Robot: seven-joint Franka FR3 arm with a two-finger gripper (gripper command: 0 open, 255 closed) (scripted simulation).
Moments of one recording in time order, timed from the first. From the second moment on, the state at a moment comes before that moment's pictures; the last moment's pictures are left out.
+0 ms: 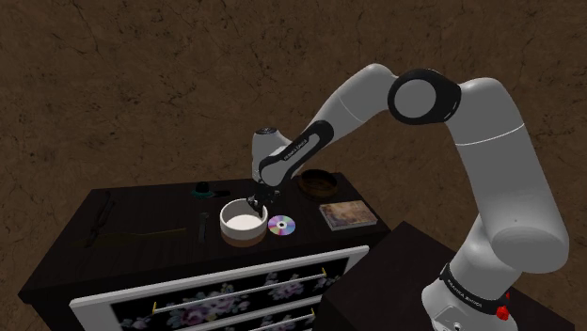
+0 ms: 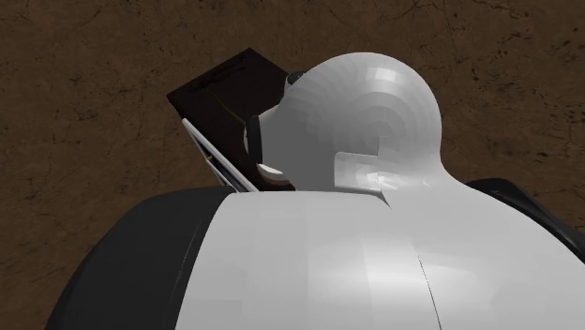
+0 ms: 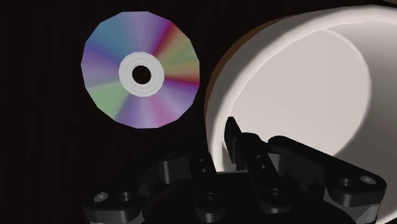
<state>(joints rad) 0.18 0.70 0.13 -1.81 -0.17 2.48 0.59</state>
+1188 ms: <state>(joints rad) 0.16 0.54 0.15 -1.83 -0.14 2.35 0.57</state>
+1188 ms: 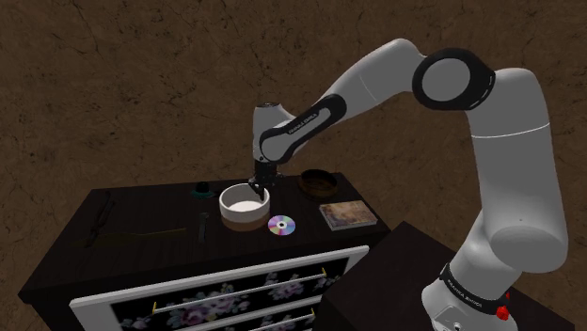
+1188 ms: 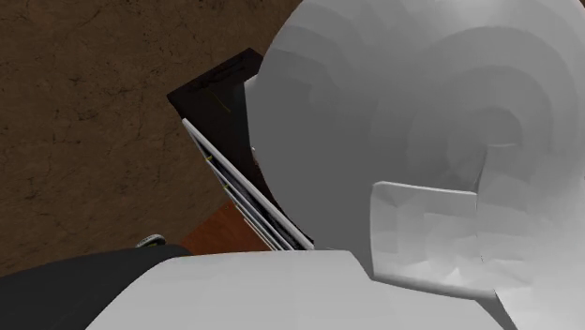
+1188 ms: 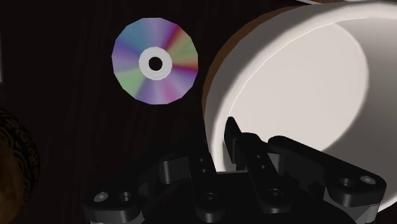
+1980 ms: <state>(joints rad) 0.15 0.44 0.17 -1.81 -0.12 2.22 0.56</state>
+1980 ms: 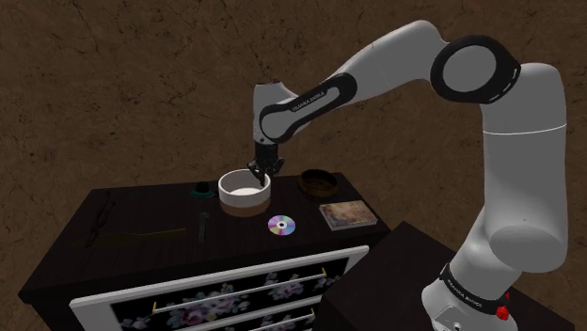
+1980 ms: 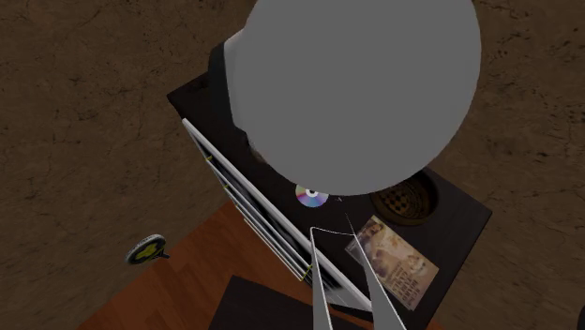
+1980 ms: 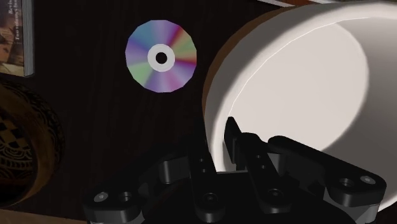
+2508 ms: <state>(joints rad) 0.10 0.37 0.15 -1.85 -0.10 2.19 0.49</state>
